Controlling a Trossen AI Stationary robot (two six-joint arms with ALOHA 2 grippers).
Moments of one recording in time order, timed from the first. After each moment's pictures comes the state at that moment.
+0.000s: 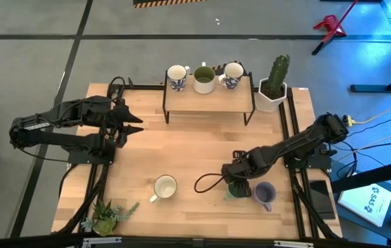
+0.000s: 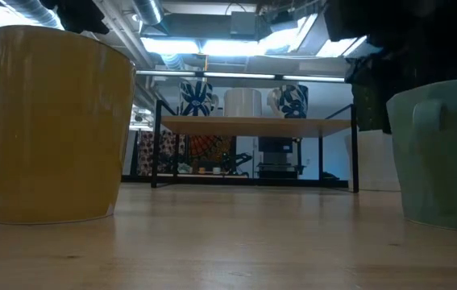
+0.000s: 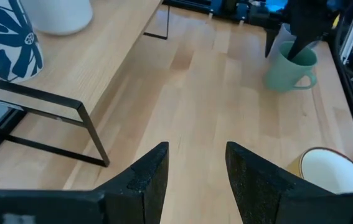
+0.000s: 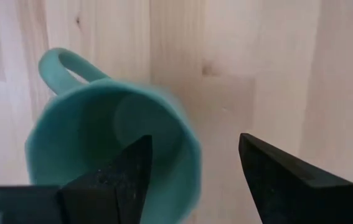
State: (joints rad) left arm 0.16 0.64 0.92 -0.83 -0.01 -0.15; right arm 0.39 1.65 1.18 -0.88 -0.04 0.37
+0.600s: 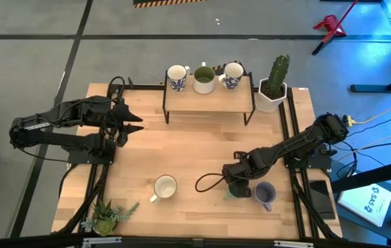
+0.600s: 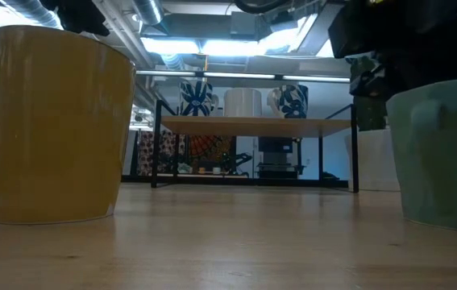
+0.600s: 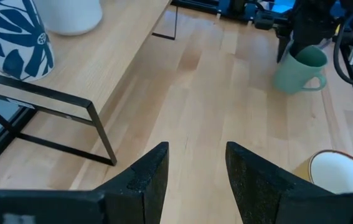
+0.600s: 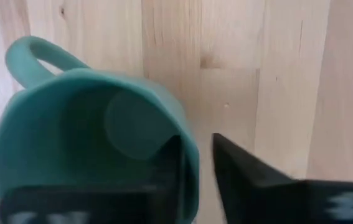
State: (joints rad) left arm 0.16 0.64 0.92 -0.83 -0.04 -0.15; right arm 0.39 1.65 1.12 -0.83 -0.04 0.39
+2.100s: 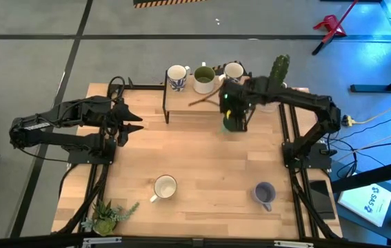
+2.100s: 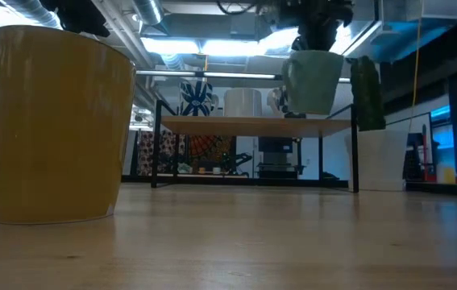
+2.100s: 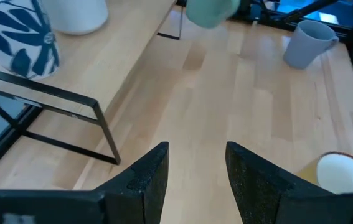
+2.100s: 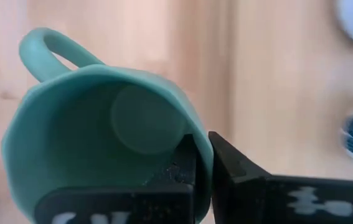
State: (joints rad) left arm 0.16 0.64 0.92 -0.83 -0.06 -0.15; right arm -0.29 1.65 1.70 -1.32 0.05 -0.32
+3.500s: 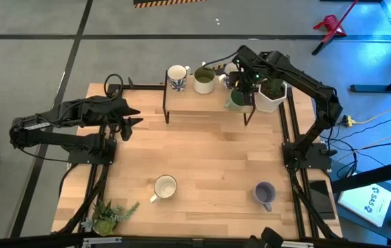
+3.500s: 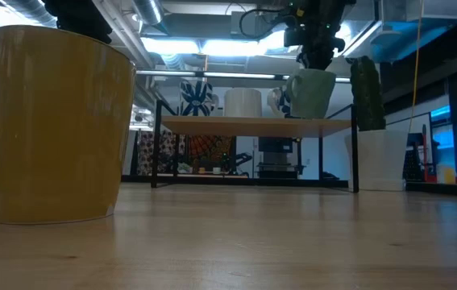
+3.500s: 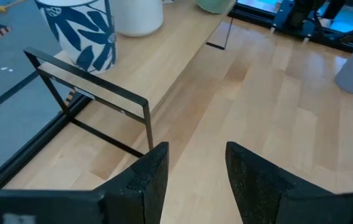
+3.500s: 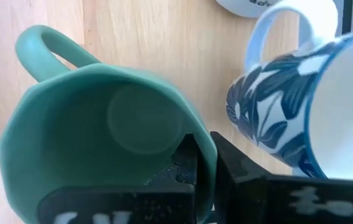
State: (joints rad) left arm 0.16 0.65 0.92 -0.83 -0.24 -0.24; right arm -0.63 1.67 1.76 -1.28 -0.01 -0.66
